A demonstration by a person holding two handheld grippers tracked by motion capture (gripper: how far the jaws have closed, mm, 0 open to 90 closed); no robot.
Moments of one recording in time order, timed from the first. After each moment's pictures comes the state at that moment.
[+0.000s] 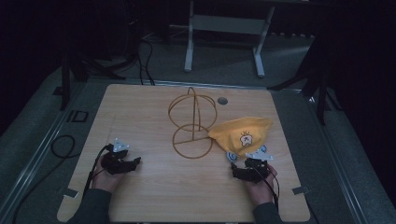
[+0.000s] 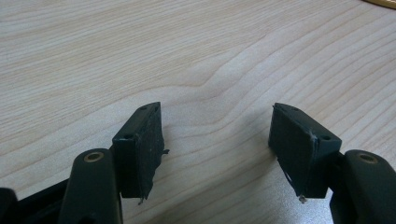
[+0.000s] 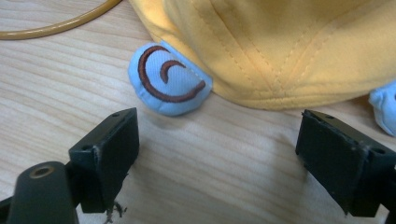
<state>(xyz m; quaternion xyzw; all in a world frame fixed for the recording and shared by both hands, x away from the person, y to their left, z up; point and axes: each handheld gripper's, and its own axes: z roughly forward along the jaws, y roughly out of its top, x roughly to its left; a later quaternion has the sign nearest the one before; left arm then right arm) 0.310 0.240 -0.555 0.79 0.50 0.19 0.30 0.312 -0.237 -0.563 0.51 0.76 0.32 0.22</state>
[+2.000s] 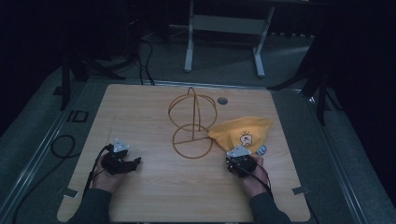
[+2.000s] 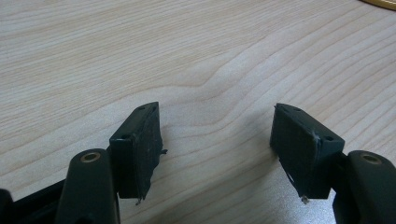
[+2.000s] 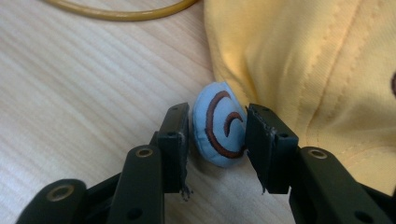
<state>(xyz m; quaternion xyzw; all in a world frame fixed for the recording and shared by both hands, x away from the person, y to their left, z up) 0.309 0.239 -0.556 0.79 0.50 0.20 0.30 0.326 -0.196 -0.548 0.37 0.85 0.25 0.27</state>
